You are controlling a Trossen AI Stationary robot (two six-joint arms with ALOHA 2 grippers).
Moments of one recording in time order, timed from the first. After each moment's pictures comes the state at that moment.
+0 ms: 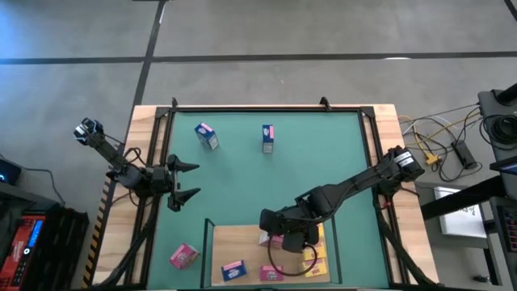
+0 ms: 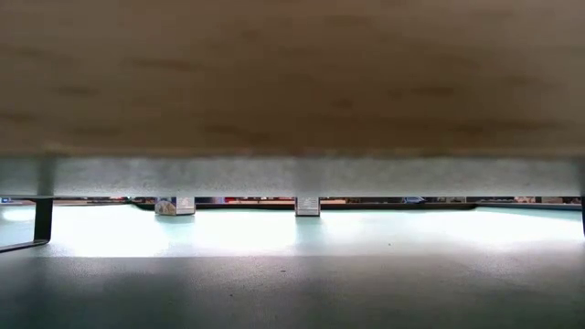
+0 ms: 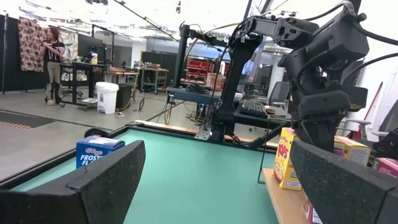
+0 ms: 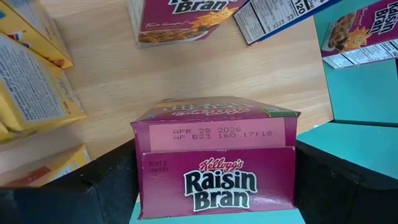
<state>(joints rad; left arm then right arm) -0.72 0.39 0.02 0.62 -0.88 0.04 0.41 1.85 1.63 -0.80 -0.14 -0.96</state>
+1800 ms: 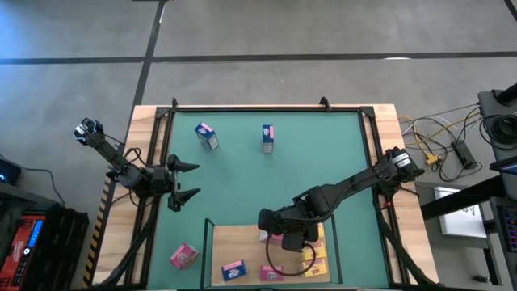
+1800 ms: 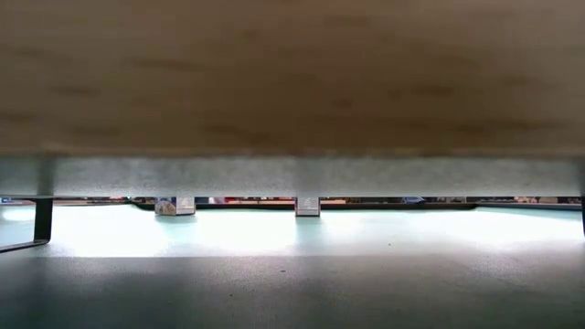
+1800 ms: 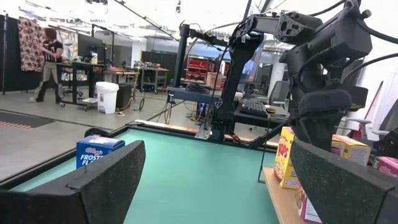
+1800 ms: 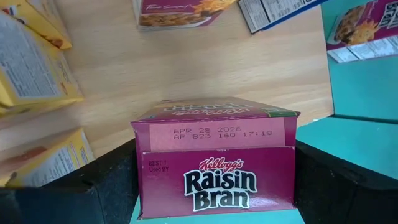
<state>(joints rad) -0.72 0.39 0.02 0.62 -0.88 0.04 0.40 1.87 1.68 -0.88 -0.11 -1.00</state>
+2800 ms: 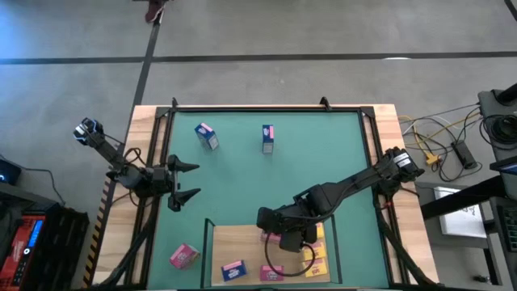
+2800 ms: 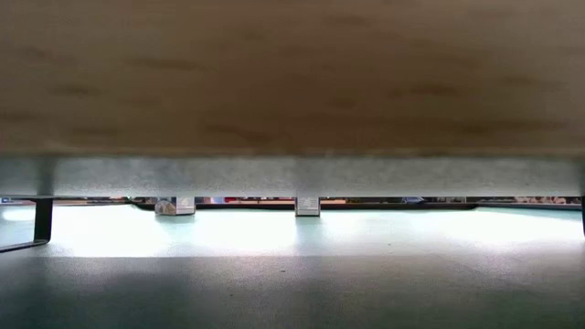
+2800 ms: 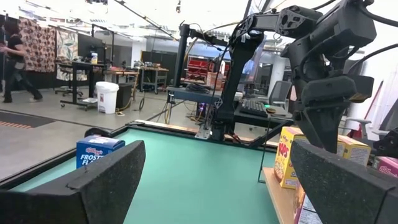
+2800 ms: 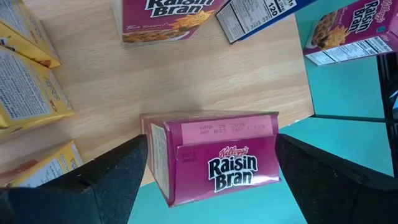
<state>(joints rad) -0.72 0.39 0.02 0.62 -0.88 0.04 0.40 1.87 1.73 -0.88 -0.11 -0.97</state>
